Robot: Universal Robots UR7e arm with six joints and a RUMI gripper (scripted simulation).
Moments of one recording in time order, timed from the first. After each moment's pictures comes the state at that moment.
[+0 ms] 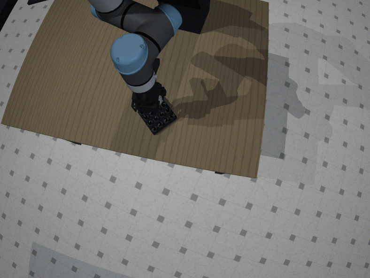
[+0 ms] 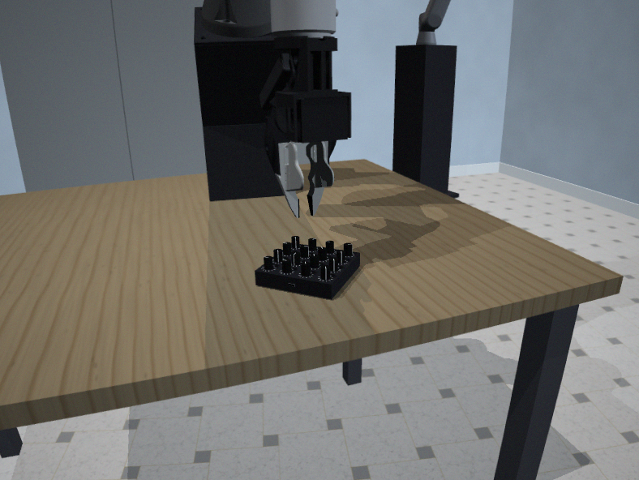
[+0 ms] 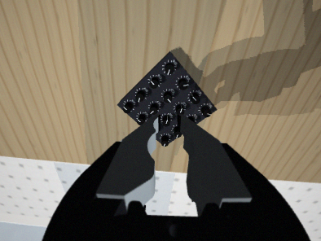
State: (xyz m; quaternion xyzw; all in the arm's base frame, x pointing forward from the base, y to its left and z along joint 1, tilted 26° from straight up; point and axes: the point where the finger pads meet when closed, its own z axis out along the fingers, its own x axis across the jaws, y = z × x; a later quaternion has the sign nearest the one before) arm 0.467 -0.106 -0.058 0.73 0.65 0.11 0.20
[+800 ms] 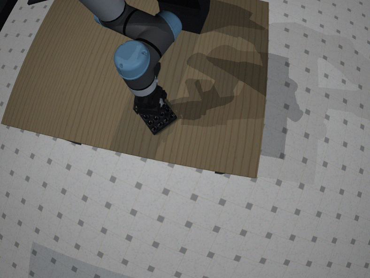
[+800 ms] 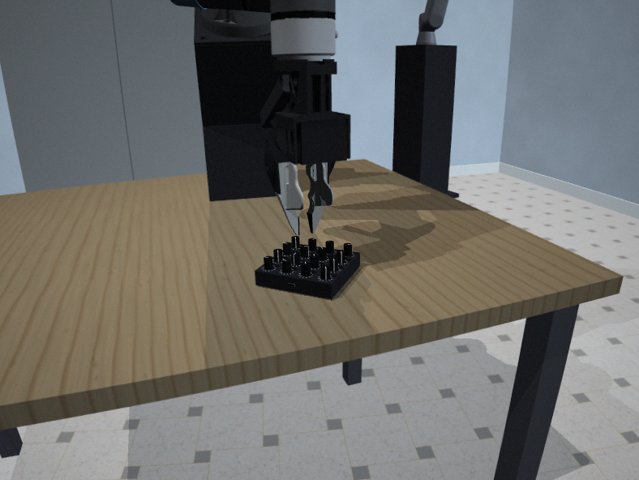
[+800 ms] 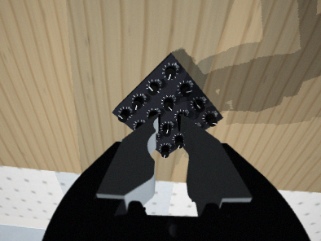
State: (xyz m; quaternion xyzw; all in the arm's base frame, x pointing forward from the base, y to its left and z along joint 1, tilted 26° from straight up) arm 0.477 -0.110 -0.081 0.73 0.65 0.11 0.20
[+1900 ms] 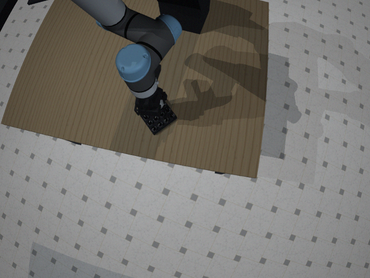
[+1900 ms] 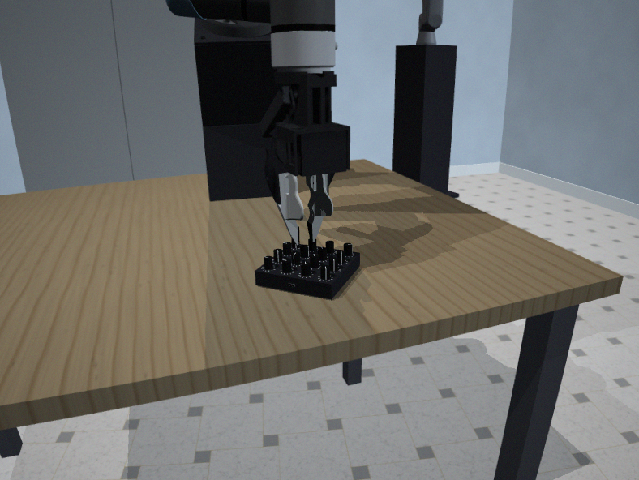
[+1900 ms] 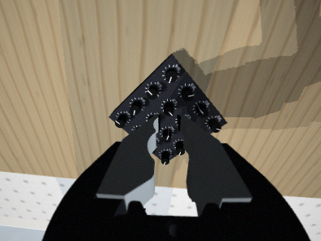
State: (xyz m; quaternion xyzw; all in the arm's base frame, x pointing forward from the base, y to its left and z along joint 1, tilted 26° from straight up) arm 0.482 -0.113 -0.093 0.73 0.65 0.11 0.20
